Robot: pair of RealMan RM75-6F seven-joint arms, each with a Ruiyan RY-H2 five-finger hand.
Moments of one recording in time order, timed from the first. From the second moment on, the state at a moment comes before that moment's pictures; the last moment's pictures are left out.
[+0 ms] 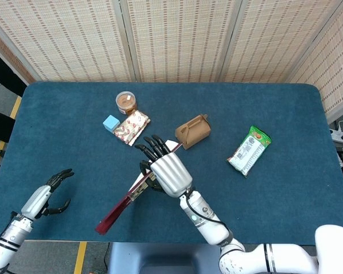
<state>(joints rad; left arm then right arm) -0.32 -1.32 0.07 -1.18 1.67 1.29 -0.87 0.73 -1.76 0.44 -1.88 -1.25 1.06 -0.68</state>
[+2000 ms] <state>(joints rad) -0.33 -1.70 -0.17 -1.34 1.43 1.42 -0.57 1.07 -1.86 0.59 -1.79 -0.95 1.36 -0.69</state>
